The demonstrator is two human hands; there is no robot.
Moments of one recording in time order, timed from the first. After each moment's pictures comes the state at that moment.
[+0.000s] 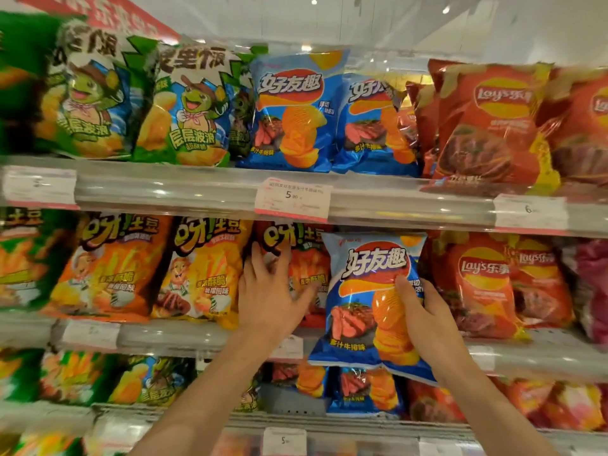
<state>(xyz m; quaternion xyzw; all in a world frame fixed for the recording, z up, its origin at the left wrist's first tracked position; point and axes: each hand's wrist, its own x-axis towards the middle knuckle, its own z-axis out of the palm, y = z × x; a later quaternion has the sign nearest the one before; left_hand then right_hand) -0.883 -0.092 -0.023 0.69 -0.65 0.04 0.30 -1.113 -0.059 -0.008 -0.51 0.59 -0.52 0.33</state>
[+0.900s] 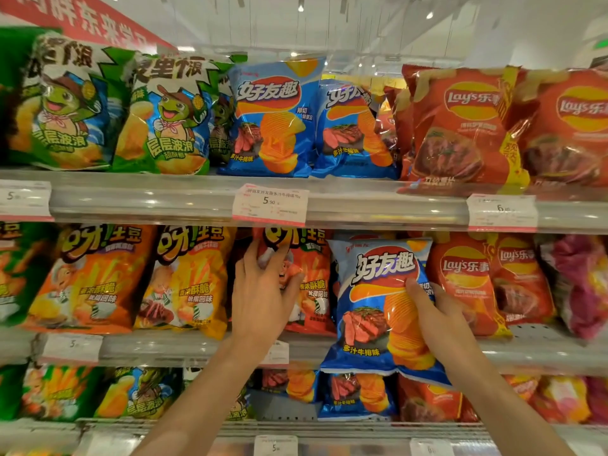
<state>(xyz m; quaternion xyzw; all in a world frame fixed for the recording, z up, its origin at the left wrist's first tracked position) -0.896 -0.083 -0.008 0.61 -0.66 0.06 0.44 -1.154 -0.062 -0.013 -0.48 0.60 -0.54 0.33</state>
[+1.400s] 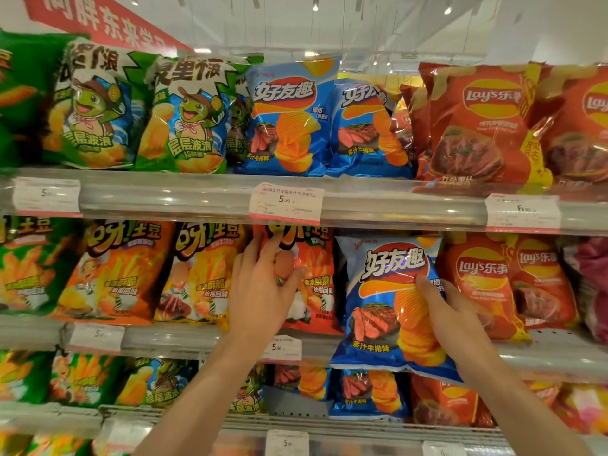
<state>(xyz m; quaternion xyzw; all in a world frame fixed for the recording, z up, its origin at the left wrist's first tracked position) -0.877 -0.066 0.009 0.61 -0.64 0.03 0.47 -1.151 -0.066 -0.012 -0.49 0.60 -0.54 0.32</state>
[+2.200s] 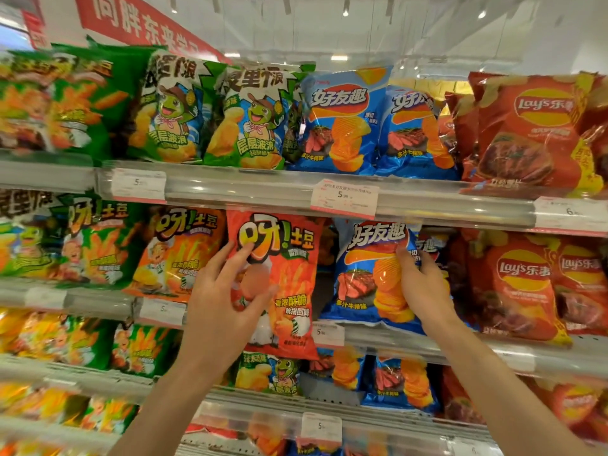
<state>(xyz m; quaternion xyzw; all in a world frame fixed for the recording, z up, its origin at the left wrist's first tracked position) -0.774 0.031 -0.002 0.57 -0.63 0.02 0.53 -1.056 -0.090 0.008 -0.53 0.57 -0.55 0.30</state>
